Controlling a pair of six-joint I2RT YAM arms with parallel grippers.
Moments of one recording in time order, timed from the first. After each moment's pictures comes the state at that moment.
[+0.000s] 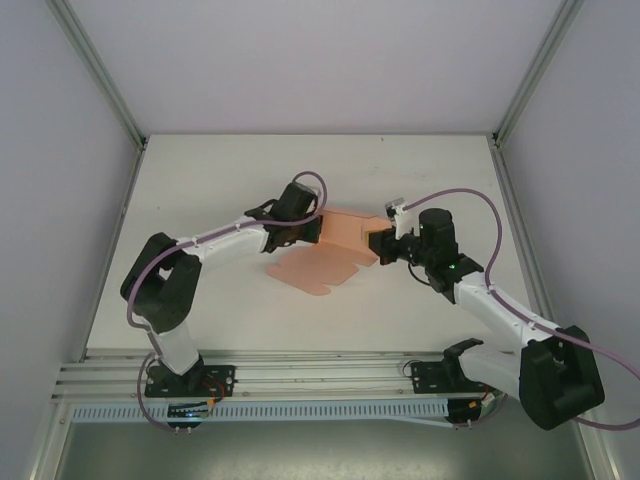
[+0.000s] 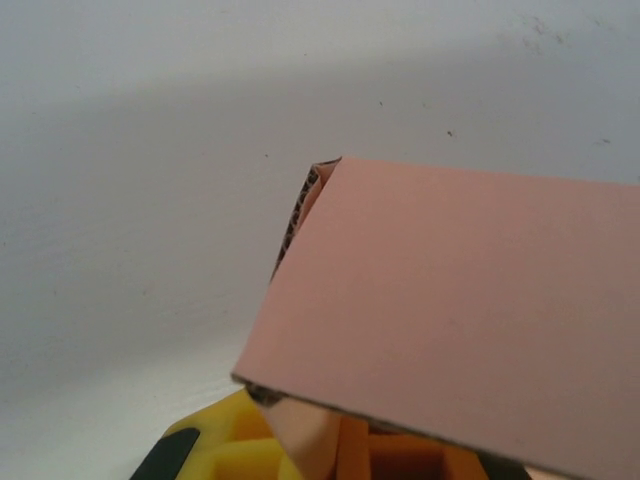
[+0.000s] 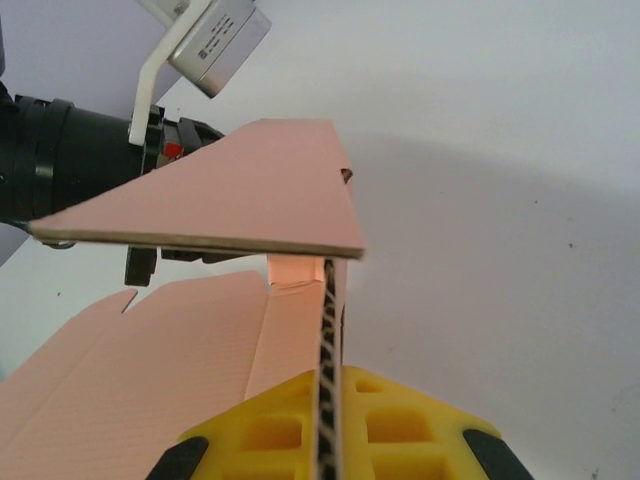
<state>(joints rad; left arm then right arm) -0.66 1.76 1.14 -0.23 -0.01 -0.39 0.41 1.10 0.56 0.08 -0.50 0.20</state>
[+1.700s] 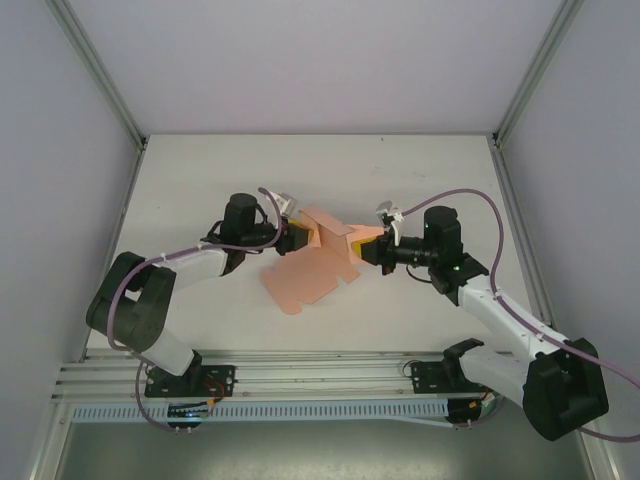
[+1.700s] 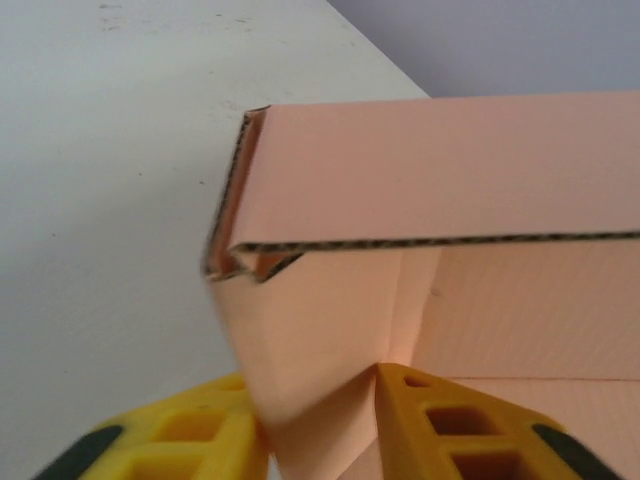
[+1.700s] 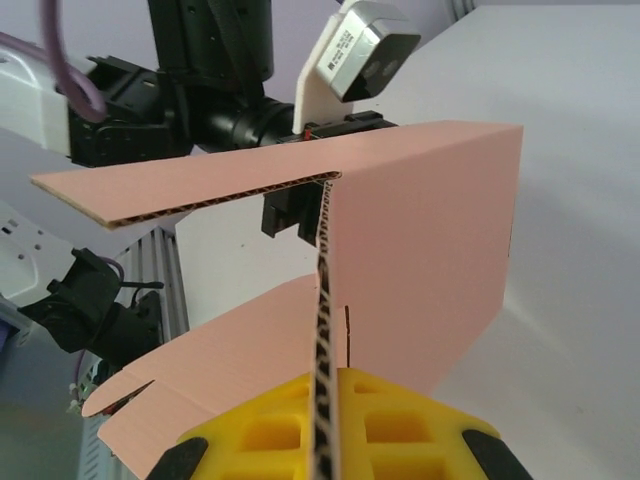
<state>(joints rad) -0.43 1.59 0.74 0.37 0.73 -0.23 0.41 1.04 0.58 0.11 -0.88 0.15</state>
